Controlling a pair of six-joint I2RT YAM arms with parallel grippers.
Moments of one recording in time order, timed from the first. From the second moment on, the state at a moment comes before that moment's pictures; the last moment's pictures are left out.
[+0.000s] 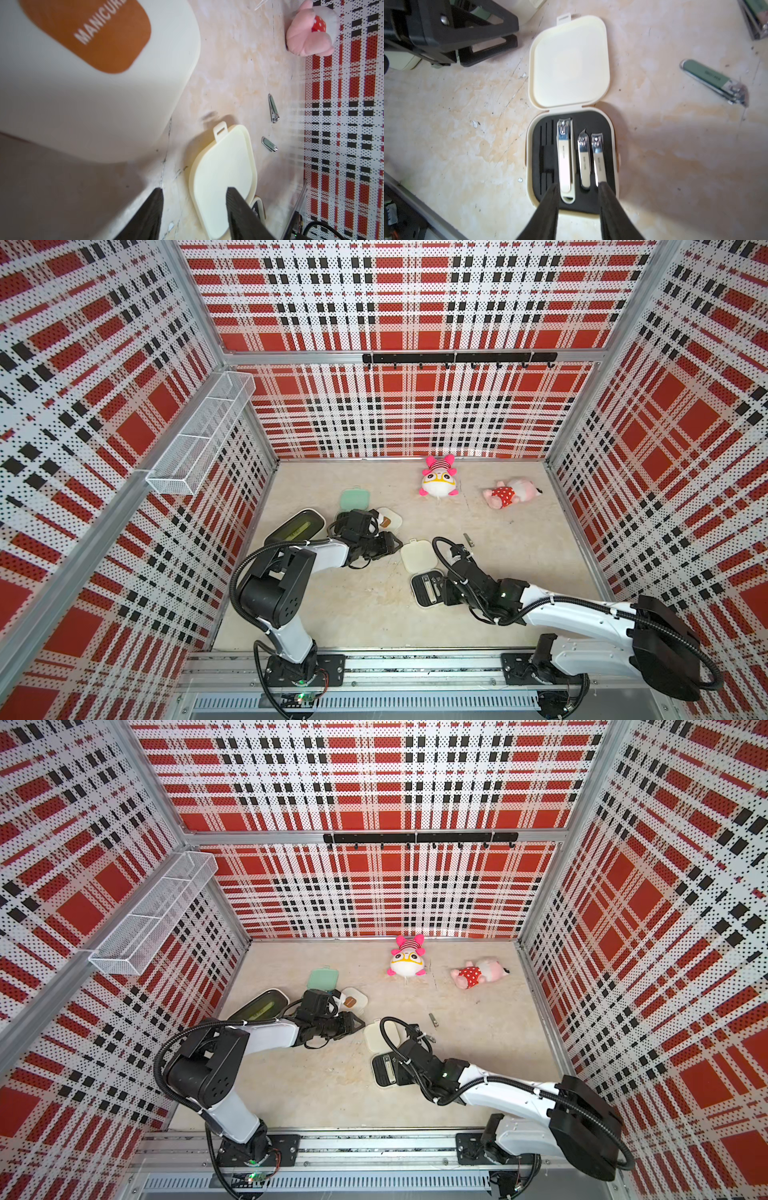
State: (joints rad) left arm -0.40 1.72 0.76 0.14 0.52 -0.66; right arm 1.02 1.19 0.55 -0.24 0.22 0.82
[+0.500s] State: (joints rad) left arm -0.40 1.79 0.70 0.34 0.61 -0.72; right arm 1.10 1.19 0.38 -0.19 0.24 0.99
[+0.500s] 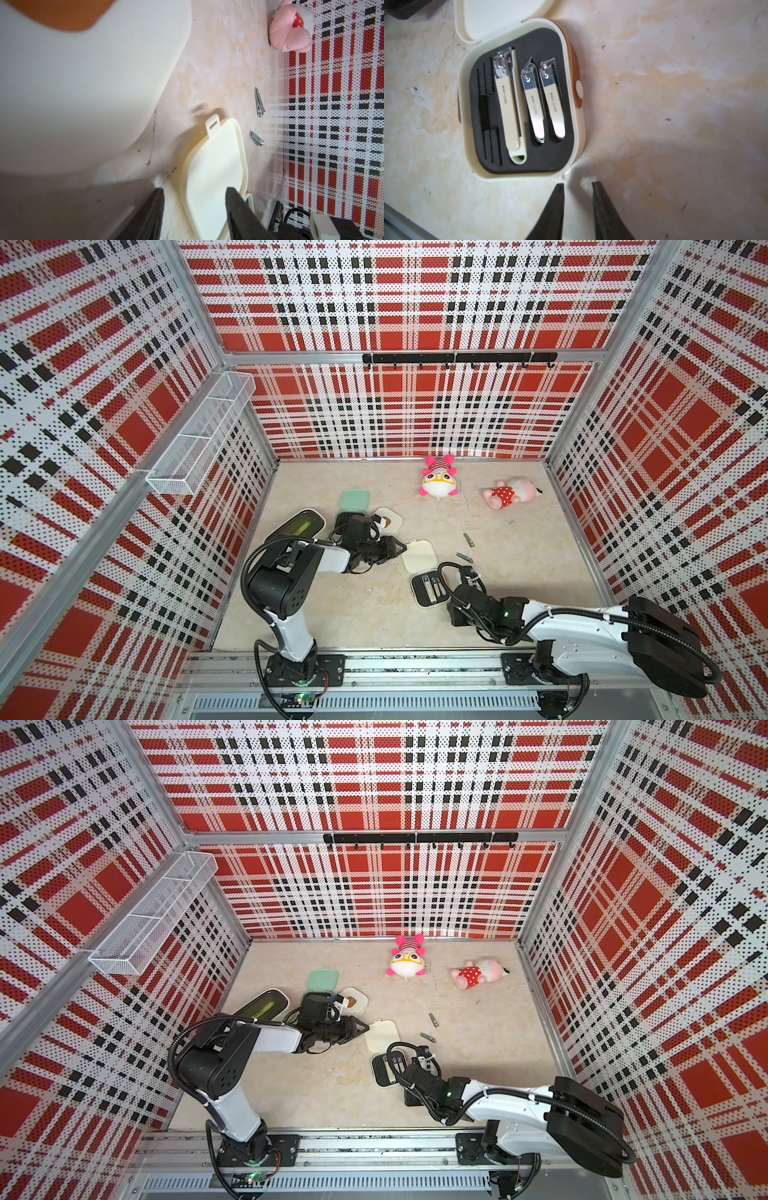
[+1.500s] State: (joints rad) left arm -0.44 1.71 0.68 0.57 0.77 -0.79; right arm 1.00 1.27 0.40 -0.06 0.22 1.02
